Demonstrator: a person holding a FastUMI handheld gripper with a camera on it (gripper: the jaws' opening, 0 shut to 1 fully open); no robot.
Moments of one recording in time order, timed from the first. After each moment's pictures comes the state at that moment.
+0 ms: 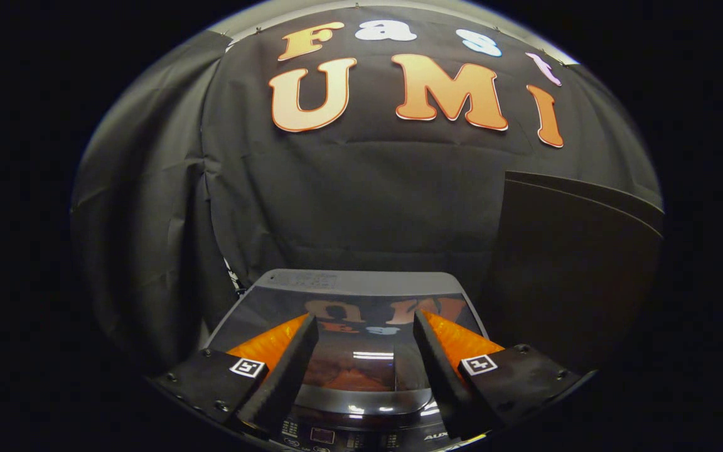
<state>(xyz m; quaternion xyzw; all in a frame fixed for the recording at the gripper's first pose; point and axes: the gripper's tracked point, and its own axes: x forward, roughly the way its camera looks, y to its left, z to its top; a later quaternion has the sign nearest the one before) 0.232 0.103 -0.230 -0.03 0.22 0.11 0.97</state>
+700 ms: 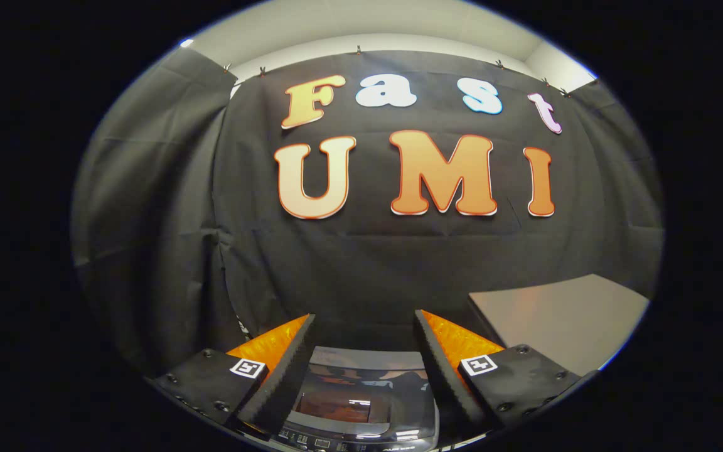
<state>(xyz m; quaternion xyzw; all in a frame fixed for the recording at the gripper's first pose) 0.217 0.067 -0.007 -0.01 0.10 0.14 0.98</state>
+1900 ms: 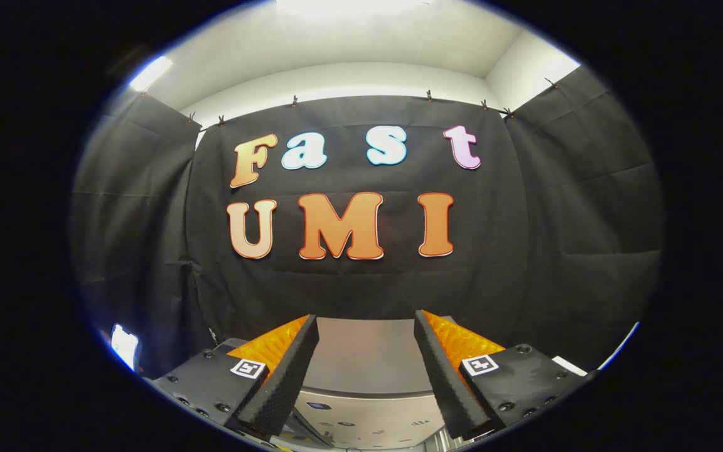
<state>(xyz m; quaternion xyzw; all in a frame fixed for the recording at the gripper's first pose) 0.060 -0.294 0.141 -0.03 0.06 0.07 1.00</state>
